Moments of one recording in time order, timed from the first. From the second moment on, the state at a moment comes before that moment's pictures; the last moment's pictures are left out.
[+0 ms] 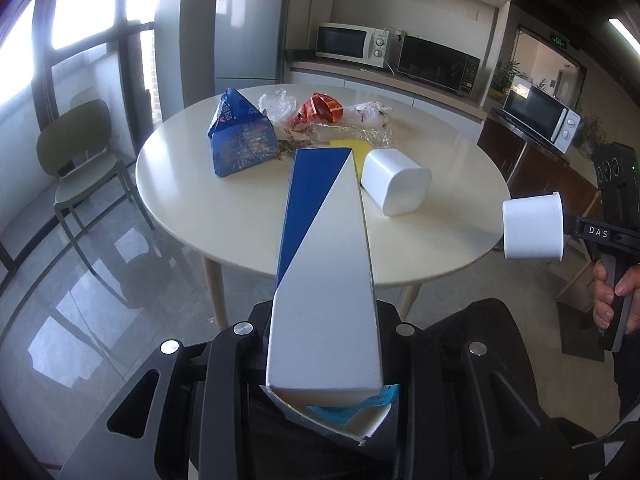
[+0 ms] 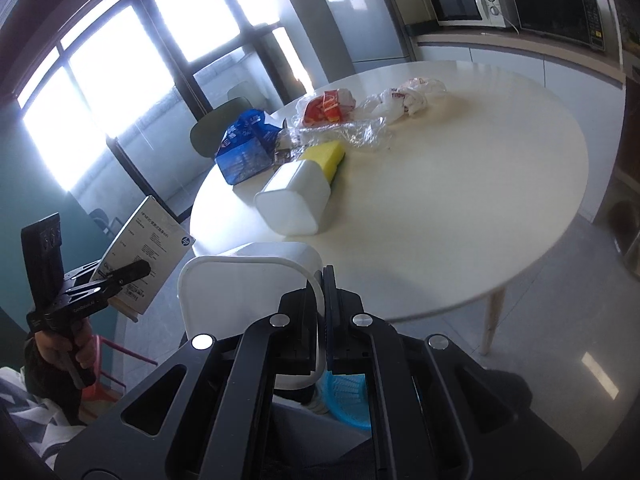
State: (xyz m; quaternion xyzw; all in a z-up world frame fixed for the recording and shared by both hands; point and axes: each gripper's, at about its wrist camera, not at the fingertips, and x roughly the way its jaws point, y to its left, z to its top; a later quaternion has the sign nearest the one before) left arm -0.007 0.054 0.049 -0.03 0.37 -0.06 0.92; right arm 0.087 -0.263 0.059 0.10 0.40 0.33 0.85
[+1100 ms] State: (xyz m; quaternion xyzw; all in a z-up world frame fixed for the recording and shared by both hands) left arm 0.082 0.019 -0.195 -0.11 0.64 -0.14 0.75; right arm 0.162 -0.212 -0.233 0.13 0.68 0.19 0.70
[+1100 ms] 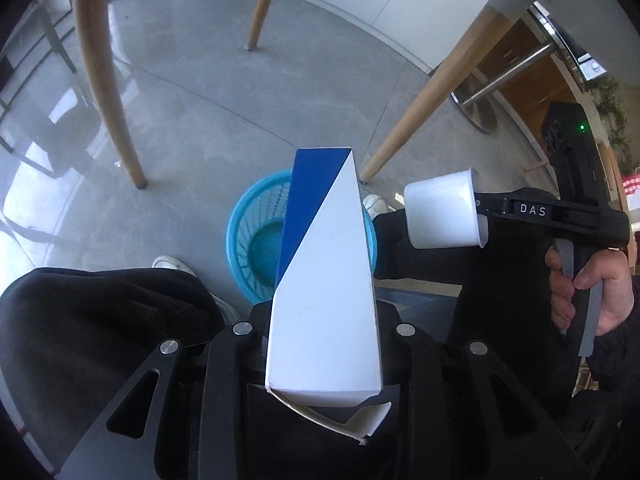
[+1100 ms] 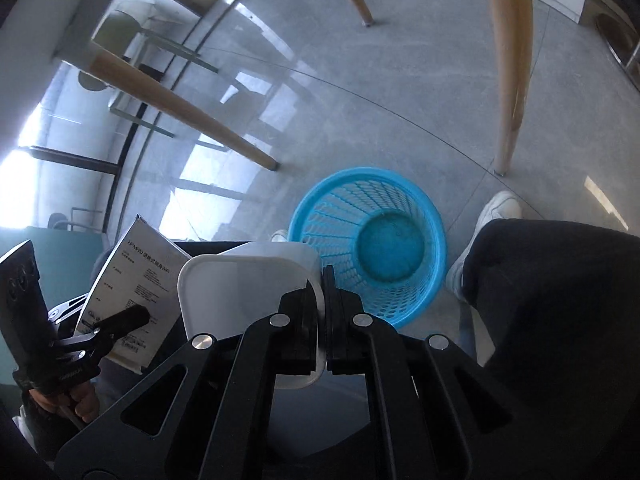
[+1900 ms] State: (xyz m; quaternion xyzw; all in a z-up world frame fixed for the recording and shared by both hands) left arm 0.132 -0.008 -0.296 -0.10 0.76 -0.11 0.63; right arm 0.198 -0.208 -0.338 0.10 0.74 0.09 0.66
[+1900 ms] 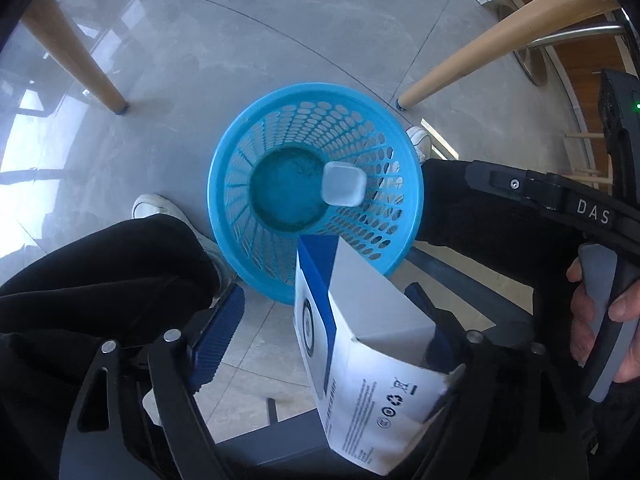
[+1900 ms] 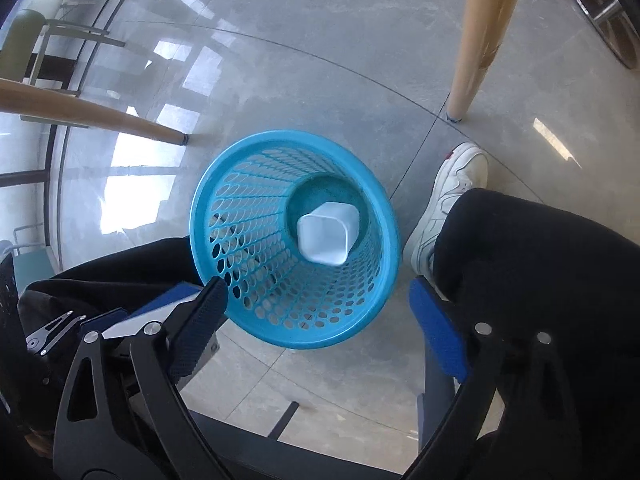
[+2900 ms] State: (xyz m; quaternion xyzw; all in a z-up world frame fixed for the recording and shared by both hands) left arm 0.098 0.033 -0.204 -0.12 0.66 -0.11 0.73; right arm 0.140 -0.246 -0.189 0.16 0.61 0.13 0.76
